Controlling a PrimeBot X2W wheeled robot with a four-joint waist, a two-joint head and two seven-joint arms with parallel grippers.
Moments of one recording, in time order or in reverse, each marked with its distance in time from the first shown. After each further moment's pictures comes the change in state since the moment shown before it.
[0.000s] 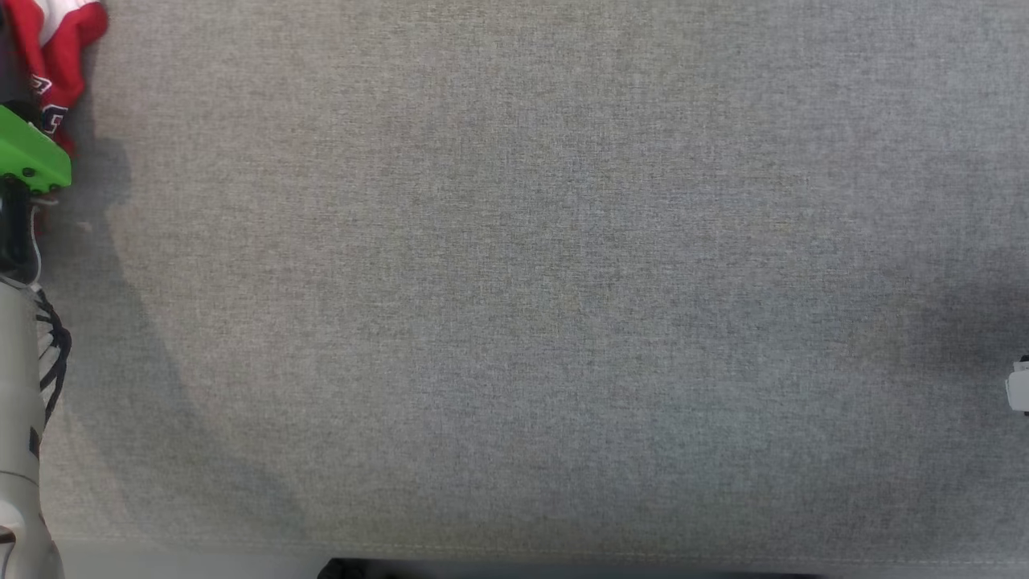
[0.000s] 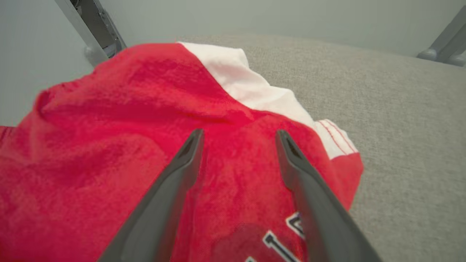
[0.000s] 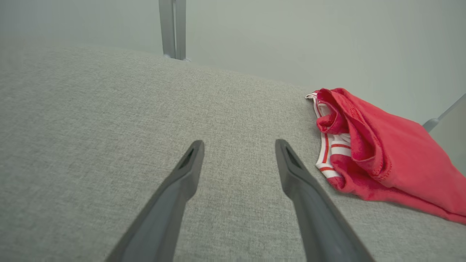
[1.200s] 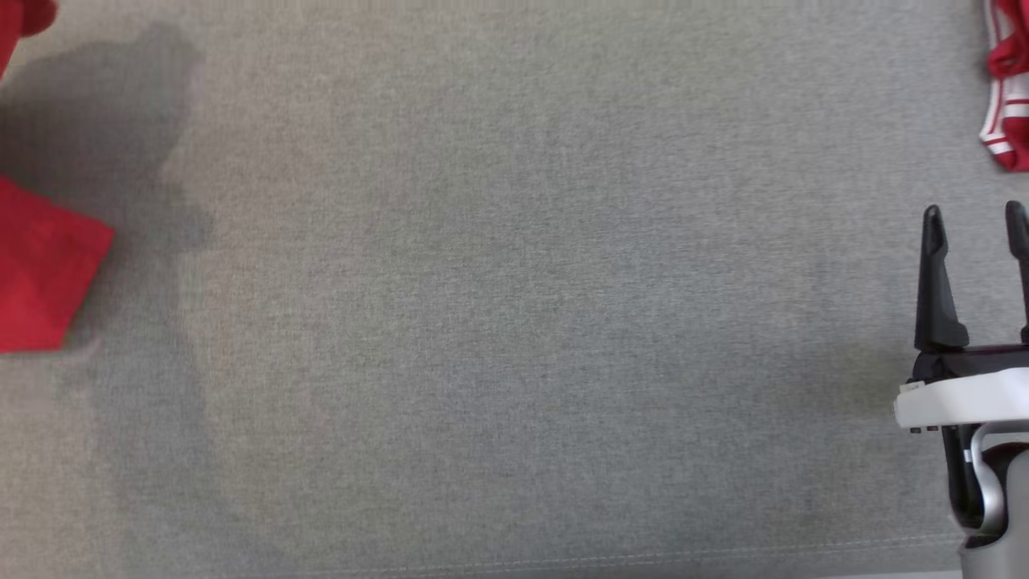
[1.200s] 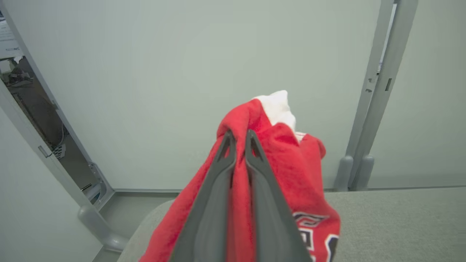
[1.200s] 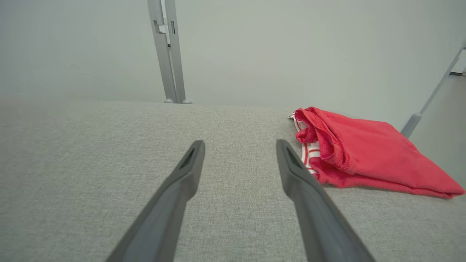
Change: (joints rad) left arm -0.129 0.160 -0.290 -0.075 -0.128 0.003 -0.070; right arm -0.033 0.109 0.098 0.243 0.024 0.000 -0.137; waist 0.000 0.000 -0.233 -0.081
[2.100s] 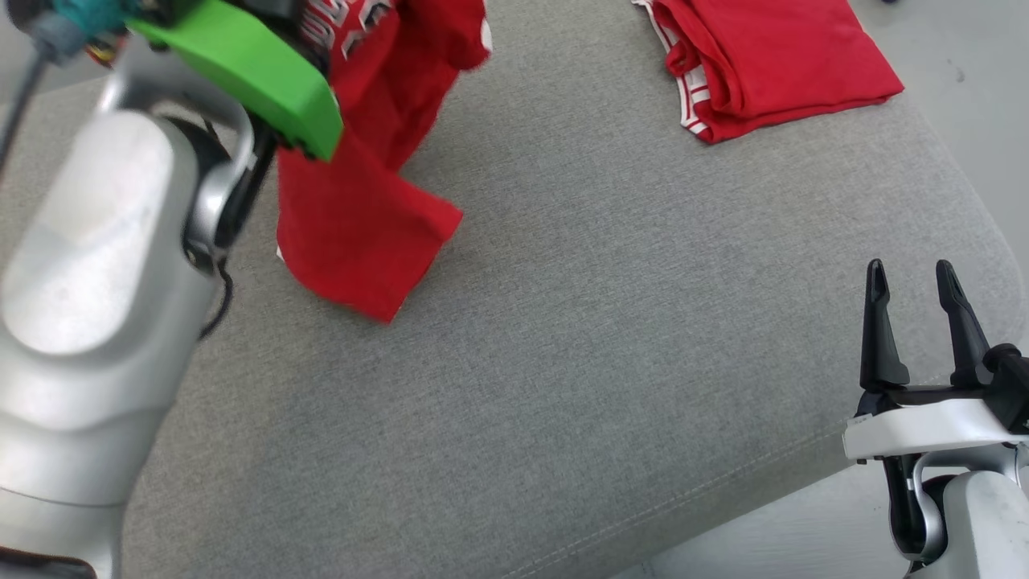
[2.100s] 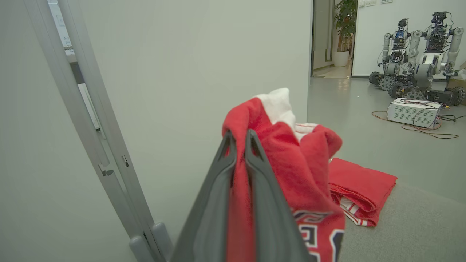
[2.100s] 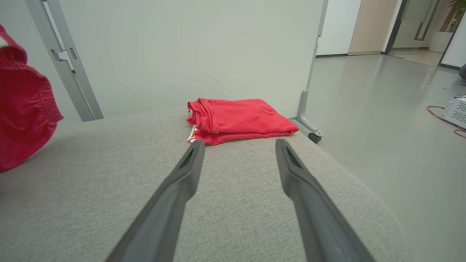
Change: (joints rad) left arm 0.104 -0.163 -0.244 -0.590 0.057 0.094 0.229; right arm 0.001 0.070 0.031 0.201 0.050 0.000 -0.108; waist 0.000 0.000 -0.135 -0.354
